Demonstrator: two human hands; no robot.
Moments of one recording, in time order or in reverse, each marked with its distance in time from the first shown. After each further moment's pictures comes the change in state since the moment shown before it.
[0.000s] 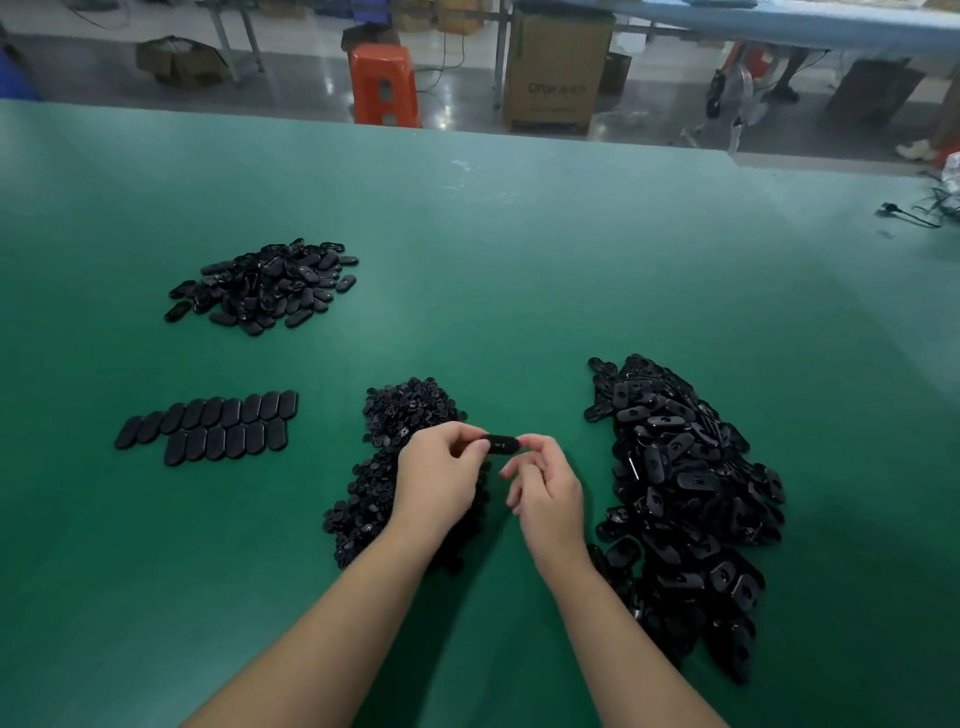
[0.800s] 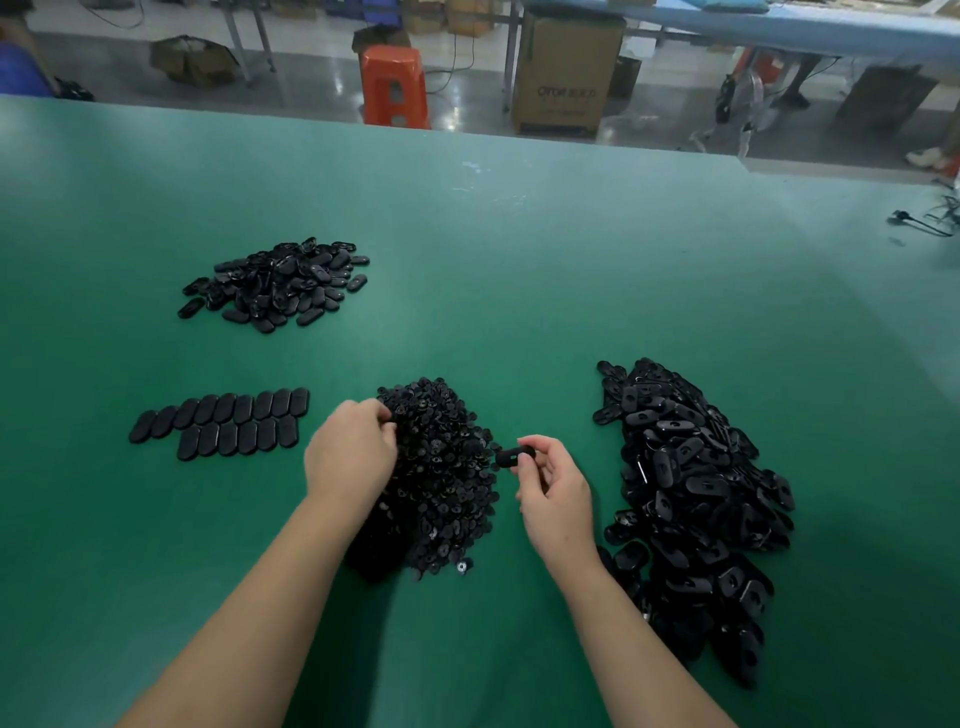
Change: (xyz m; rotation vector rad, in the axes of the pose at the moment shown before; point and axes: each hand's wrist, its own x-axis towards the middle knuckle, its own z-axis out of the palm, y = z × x) left_hand 0.042 -0.039 -0.072 0.729 0.219 0.047; right_hand -0.001 0.000 0.001 -0.106 0.013 -0.030
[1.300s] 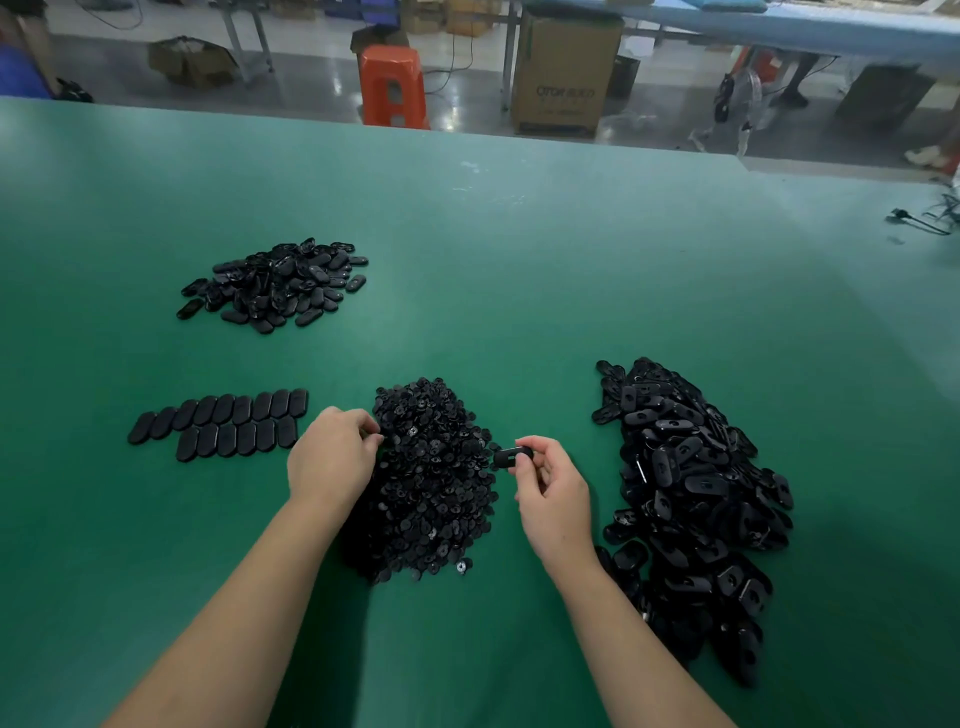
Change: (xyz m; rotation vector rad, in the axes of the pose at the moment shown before) left_hand 0.008 -0.025 0.006 0.009 -0.058 -0.007; right_hand 0.001 0.003 0.004 -0.019 0.013 -0.003
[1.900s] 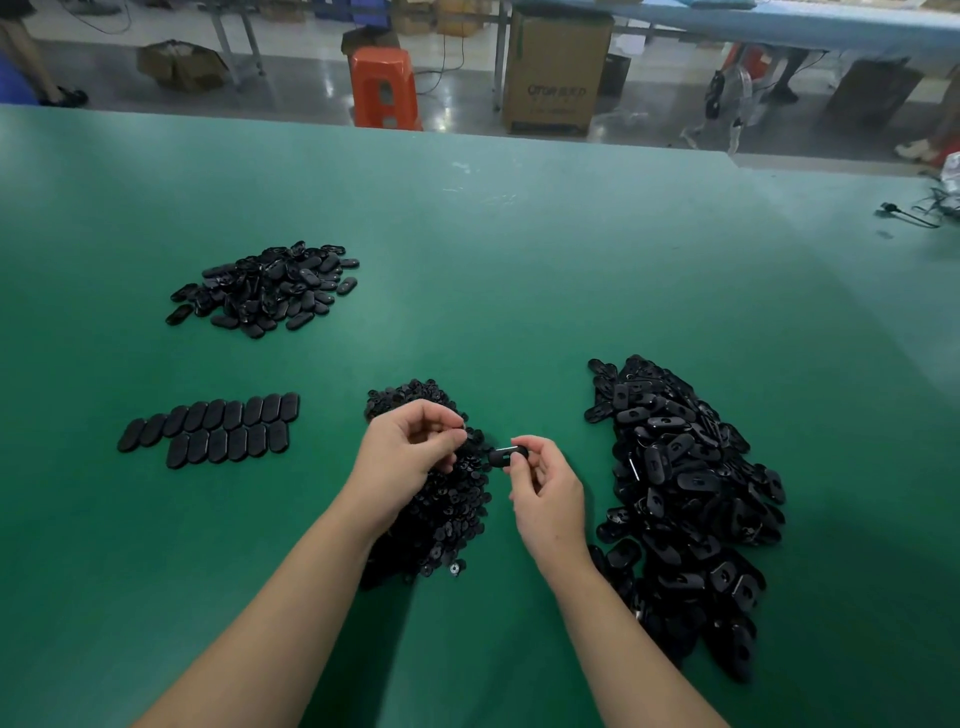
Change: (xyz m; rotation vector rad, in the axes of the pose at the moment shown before) left_hand -0.035 0.065 -0.005 -1.126 -0.301 0.071; right_hand 0.000 0.001 -0.001 0.044 0.022 0.004
